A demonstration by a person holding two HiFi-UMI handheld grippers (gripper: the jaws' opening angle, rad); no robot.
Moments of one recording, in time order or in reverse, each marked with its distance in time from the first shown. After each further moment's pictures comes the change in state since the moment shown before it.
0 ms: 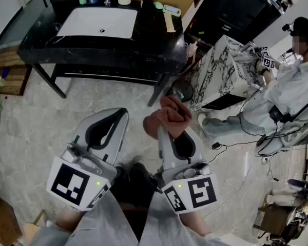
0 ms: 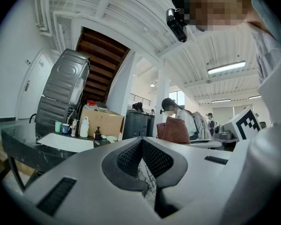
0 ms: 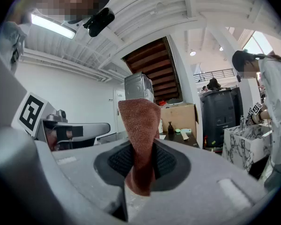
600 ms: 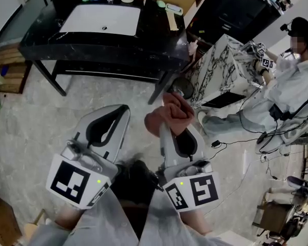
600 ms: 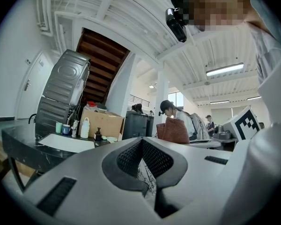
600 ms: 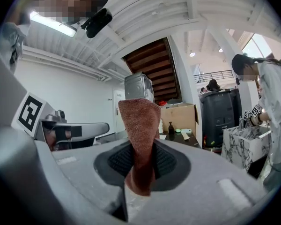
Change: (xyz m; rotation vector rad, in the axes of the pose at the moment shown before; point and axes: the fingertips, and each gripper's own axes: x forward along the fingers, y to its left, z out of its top) left arm -0.021 0.013 0.002 0.003 -0.020 -0.018; right arm 0.003 0.024 -0.001 -0.005 -0.003 -0.020
